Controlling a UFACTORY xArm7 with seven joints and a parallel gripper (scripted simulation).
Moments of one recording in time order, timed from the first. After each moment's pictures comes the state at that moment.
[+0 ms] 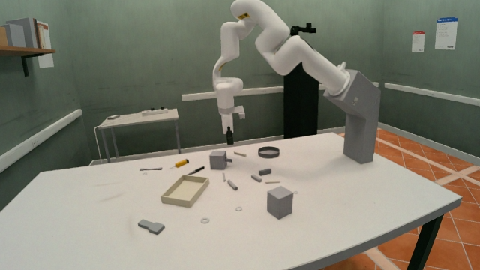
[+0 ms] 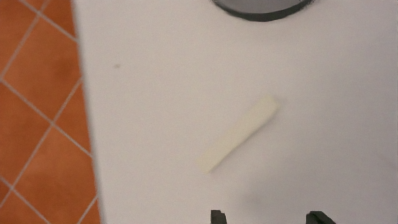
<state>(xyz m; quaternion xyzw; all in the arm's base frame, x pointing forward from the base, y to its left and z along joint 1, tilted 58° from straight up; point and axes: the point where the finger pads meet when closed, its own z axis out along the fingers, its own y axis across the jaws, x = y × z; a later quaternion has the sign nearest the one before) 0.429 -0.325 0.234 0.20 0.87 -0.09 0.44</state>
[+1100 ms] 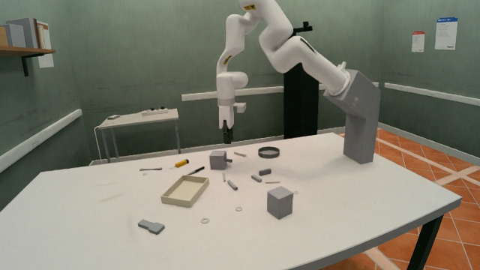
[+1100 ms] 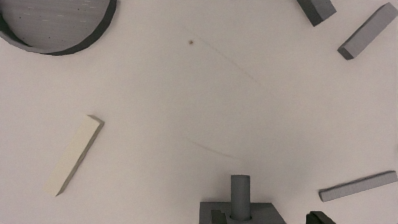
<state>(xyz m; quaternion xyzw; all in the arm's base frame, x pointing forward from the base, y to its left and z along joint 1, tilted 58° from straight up) 0.427 -0.218 0.281 0.26 0.84 0.07 0.48</state>
